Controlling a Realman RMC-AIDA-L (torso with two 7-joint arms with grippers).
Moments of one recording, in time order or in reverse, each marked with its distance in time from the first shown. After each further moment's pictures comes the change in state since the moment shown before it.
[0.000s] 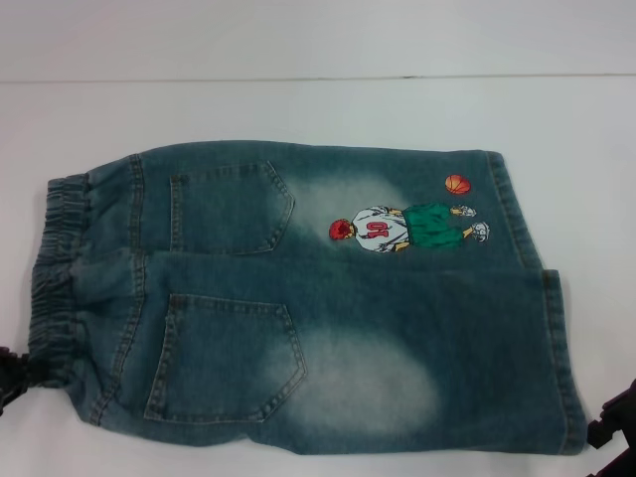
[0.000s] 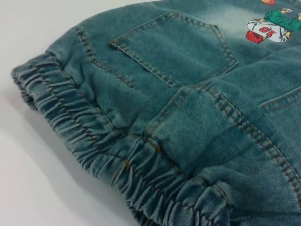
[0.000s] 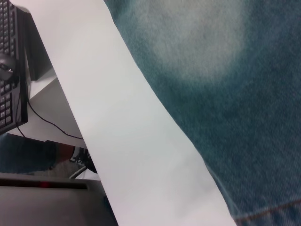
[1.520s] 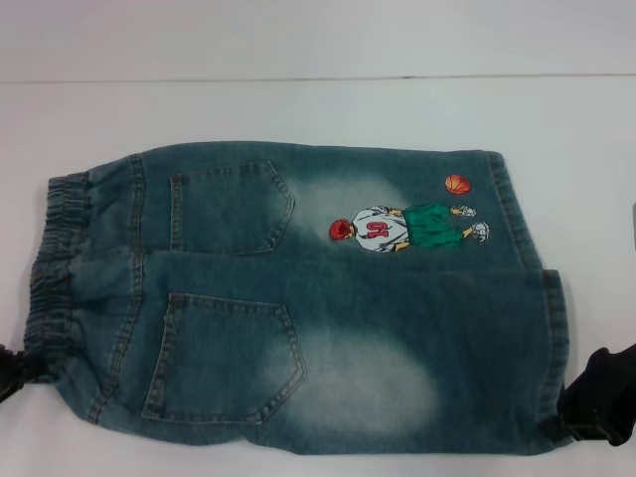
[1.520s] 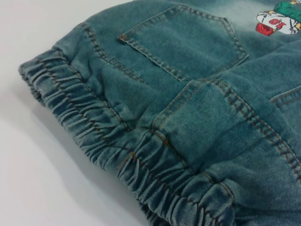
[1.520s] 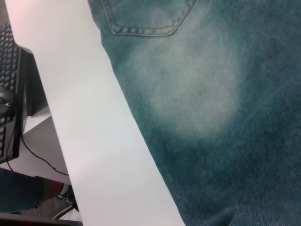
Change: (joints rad) left arm -0.001 0.011 0.015 -0.026 -0.001 -0.040 0.007; right arm -0.003 0.007 -0.005 0.052 0.112 0.109 -0.049
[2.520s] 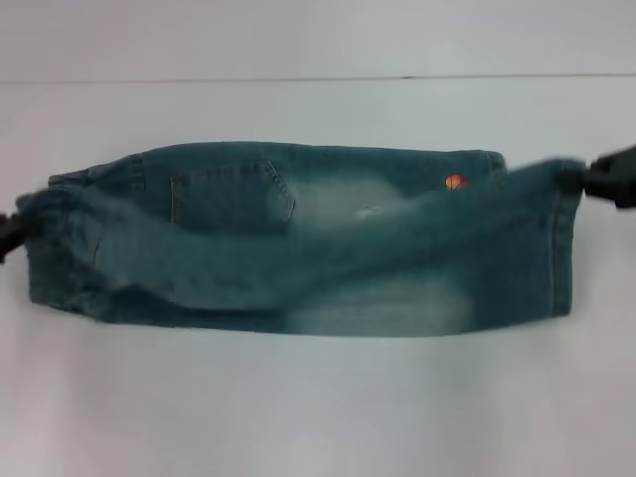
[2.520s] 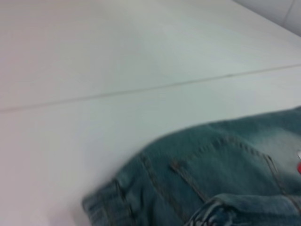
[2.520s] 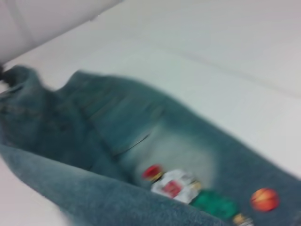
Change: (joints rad) left arm -0.130 0.008 -0.074 0.103 -0.119 0.016 -0.272; right arm 0.032 -0.043 0.308 -0.149 0.240 0.174 0.041
